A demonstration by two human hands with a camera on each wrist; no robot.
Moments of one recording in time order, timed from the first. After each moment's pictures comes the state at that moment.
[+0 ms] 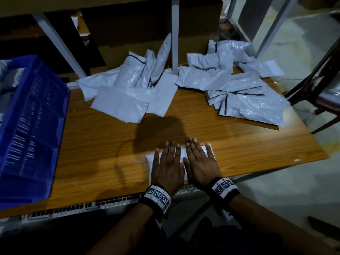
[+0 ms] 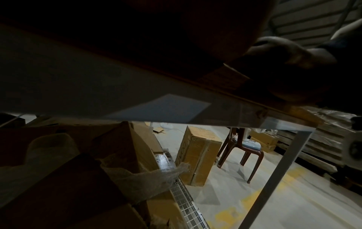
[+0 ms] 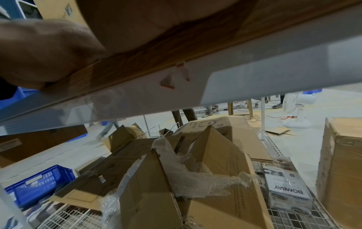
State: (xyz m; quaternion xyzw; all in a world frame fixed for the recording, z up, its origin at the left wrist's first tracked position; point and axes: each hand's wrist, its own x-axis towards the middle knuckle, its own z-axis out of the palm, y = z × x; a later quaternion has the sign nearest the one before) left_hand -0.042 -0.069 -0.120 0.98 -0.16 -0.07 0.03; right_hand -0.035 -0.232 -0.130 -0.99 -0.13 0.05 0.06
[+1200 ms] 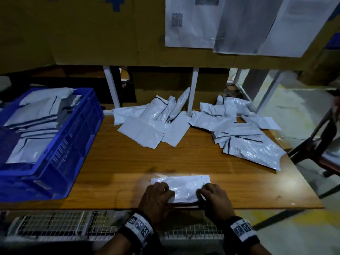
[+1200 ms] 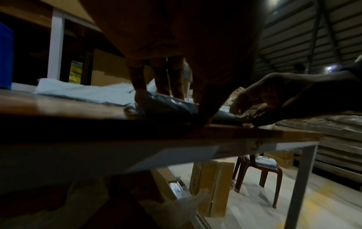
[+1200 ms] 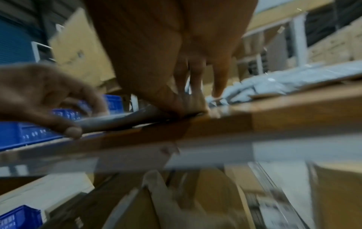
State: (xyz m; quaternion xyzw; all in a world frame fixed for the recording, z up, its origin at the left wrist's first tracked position) left_hand -0.087 0.003 -0.097 0.94 -0.25 0.09 0.19; right_hand -0.074 -0.273 -0.099 -0.97 -0.20 -0.01 0.16
